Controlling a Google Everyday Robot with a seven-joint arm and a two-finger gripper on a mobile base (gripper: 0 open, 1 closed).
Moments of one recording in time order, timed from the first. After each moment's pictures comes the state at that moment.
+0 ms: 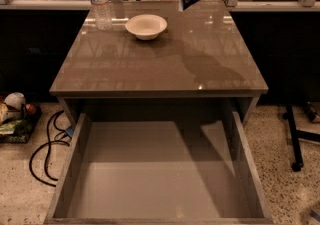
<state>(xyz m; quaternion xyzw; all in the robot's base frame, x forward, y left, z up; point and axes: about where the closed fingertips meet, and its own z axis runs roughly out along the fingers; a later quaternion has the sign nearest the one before) 0.660 -0.179 1.063 -0.44 0.75 -0.02 0.49</state>
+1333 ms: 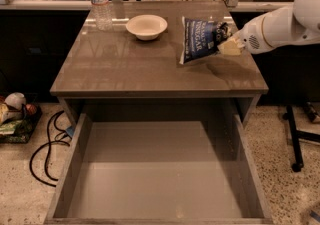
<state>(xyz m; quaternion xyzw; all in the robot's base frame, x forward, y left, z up) 0.678 -0.206 0.878 -0.37 0.83 0.09 0.41</state>
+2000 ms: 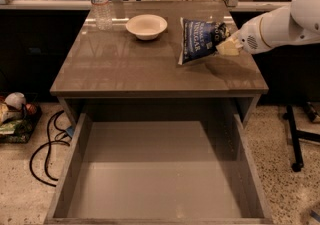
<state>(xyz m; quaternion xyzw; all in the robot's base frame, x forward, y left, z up) 0.679 -0.200 0.874 -0.37 0.83 0.09 0.41</state>
